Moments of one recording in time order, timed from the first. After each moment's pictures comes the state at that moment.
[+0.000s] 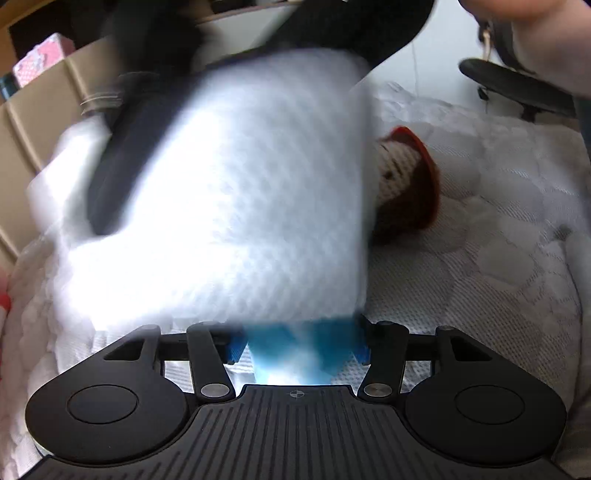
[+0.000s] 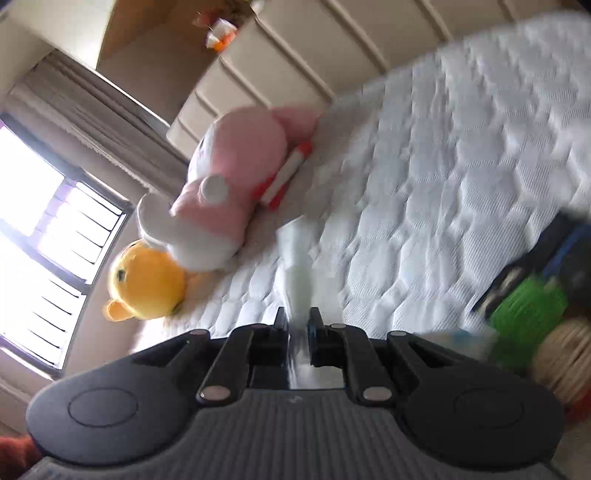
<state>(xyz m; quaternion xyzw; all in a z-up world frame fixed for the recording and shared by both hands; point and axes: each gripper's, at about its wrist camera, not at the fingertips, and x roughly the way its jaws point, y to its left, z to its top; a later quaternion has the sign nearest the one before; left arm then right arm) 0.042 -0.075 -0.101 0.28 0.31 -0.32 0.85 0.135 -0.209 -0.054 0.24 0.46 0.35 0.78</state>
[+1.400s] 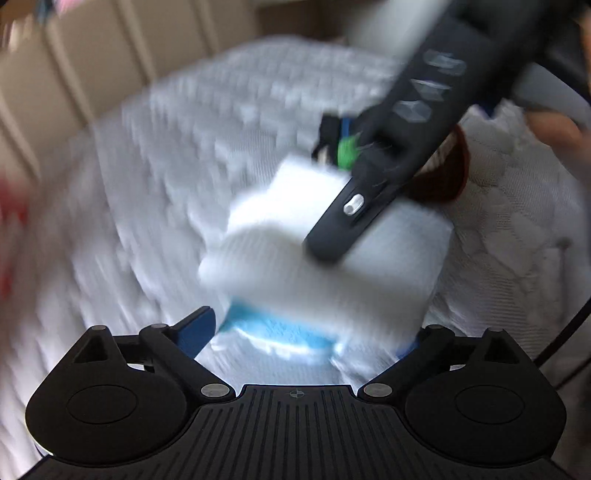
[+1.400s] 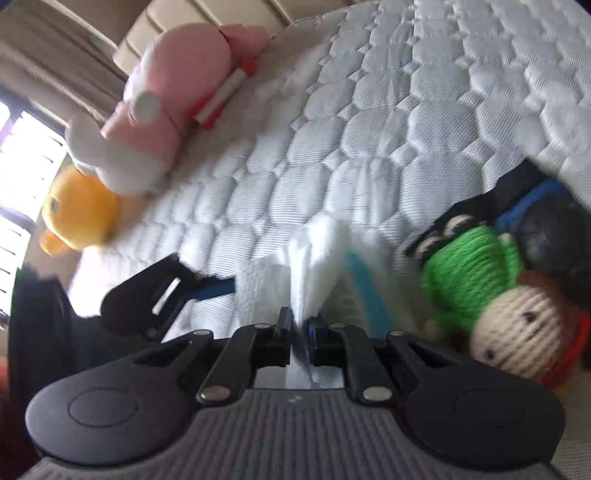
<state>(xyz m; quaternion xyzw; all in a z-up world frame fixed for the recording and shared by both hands) 0.059 -0.040 -0.081 0.19 0.45 -0.25 0.84 0.153 -0.202 -0.073 0.12 0.54 0.30 0.78</state>
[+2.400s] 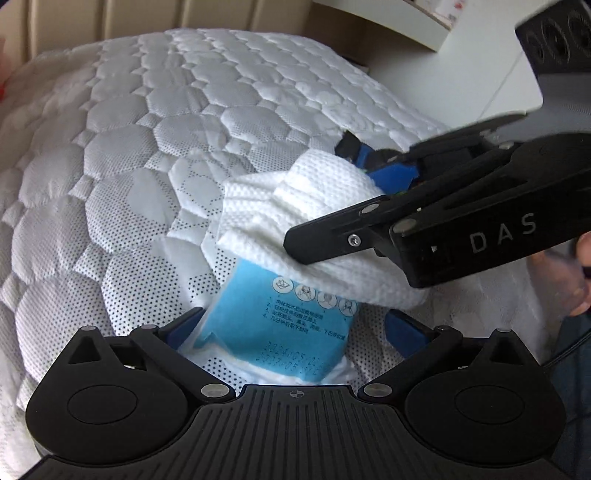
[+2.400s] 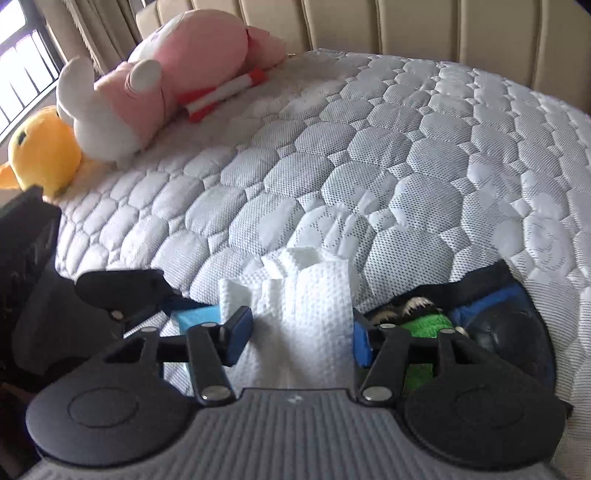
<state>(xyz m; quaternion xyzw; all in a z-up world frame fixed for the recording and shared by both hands) 0.088 -0.016 -0.095 -0.02 0.48 -0.28 0.83 0.158 -0.178 -0.080 -0.02 0.47 0.30 0.83</state>
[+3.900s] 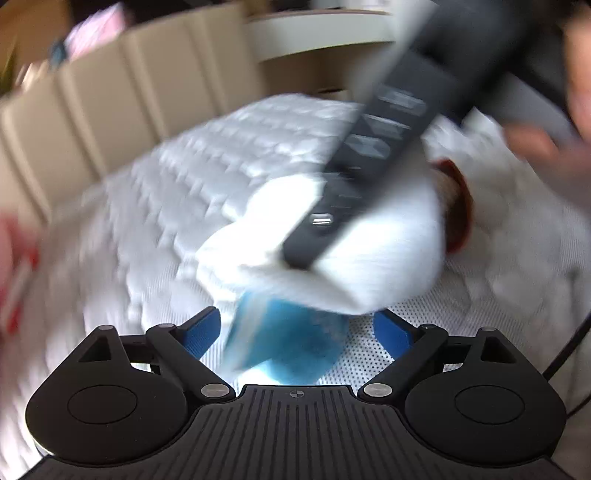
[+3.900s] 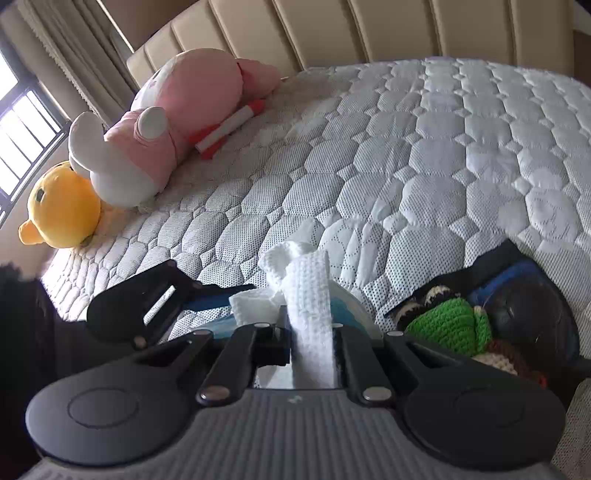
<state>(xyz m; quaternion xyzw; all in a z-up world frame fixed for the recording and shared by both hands) 0.080 -0.046 -0.082 0.17 0.35 -0.25 0.89 0.140 -0.190 -0.065 0.07 0.47 0.29 0.83</state>
